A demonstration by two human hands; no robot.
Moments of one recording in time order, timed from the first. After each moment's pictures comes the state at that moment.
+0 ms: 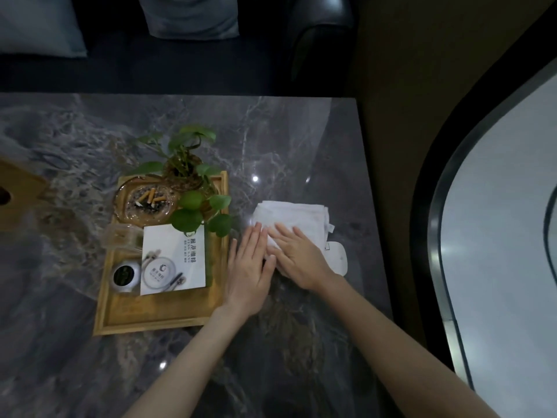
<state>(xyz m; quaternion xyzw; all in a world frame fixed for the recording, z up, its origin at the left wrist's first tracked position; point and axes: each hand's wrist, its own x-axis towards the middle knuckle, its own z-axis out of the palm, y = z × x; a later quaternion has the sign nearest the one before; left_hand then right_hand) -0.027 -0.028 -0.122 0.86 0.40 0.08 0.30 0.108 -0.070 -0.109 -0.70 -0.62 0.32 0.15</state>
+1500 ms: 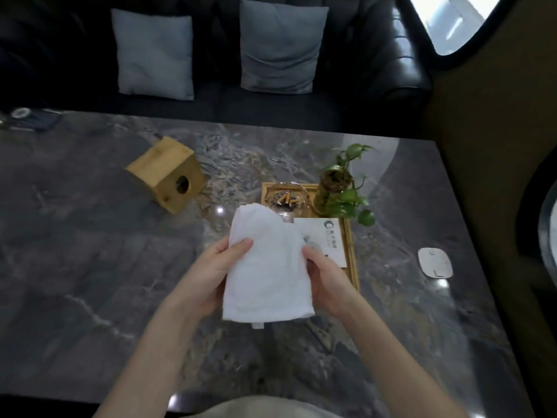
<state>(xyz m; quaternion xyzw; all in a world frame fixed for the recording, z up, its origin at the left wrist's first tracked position) -0.305 0.053 0.045 0.39 0.42 0.20 0.79 -0.136 -0.023 -0.028 -0.56 -0.04 0.63 0.54</state>
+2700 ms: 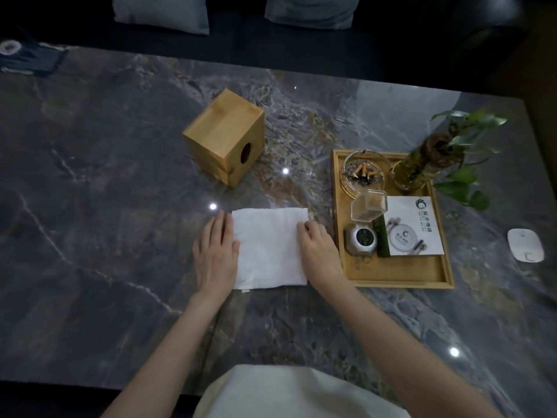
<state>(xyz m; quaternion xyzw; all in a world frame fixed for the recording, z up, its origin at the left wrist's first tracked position) -0.439 0.161 -0.128 0.83 0.55 0.04 0.13 -0.262 0.083 -0.119 -0.80 -0.58 0.15 0.07</state>
